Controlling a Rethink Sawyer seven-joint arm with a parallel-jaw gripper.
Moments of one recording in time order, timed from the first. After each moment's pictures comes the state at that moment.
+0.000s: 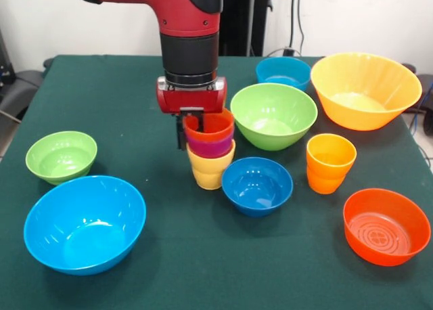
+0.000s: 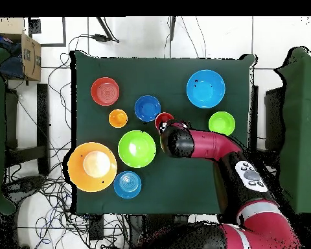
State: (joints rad) arm -0.51 -0.53 0.21 1.70 -0.31 0.22 1.65
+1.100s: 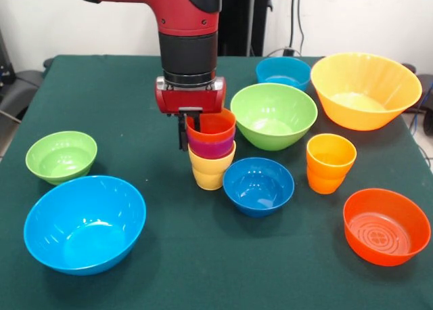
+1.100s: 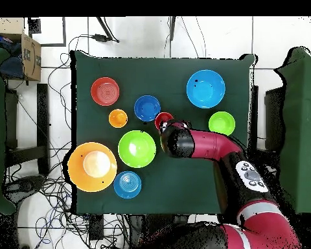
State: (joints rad) arm -0.52 -0.53 0.21 1.70 -0.31 0.21 1.65
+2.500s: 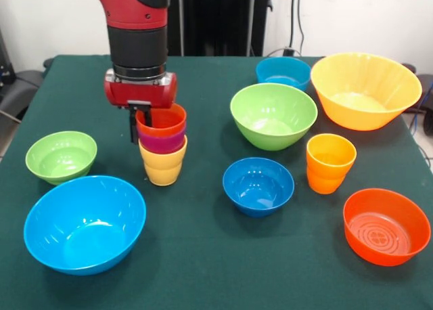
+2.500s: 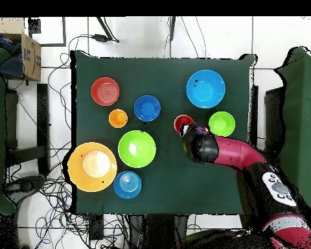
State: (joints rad) arm -0.64 -0.53 0.21 1.70 -0.35 0.21 1.65
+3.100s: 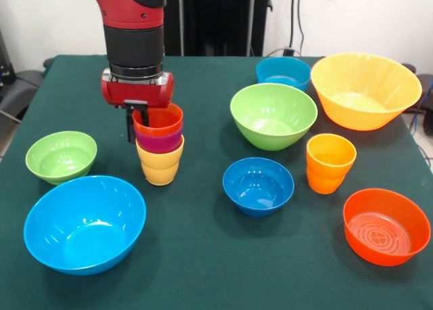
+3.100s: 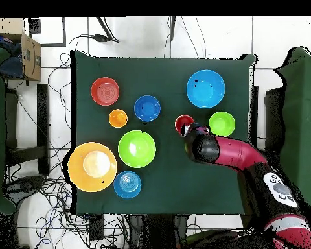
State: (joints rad) arm -0.64 -0.53 0.21 1.70 -0.35 0.21 1.65
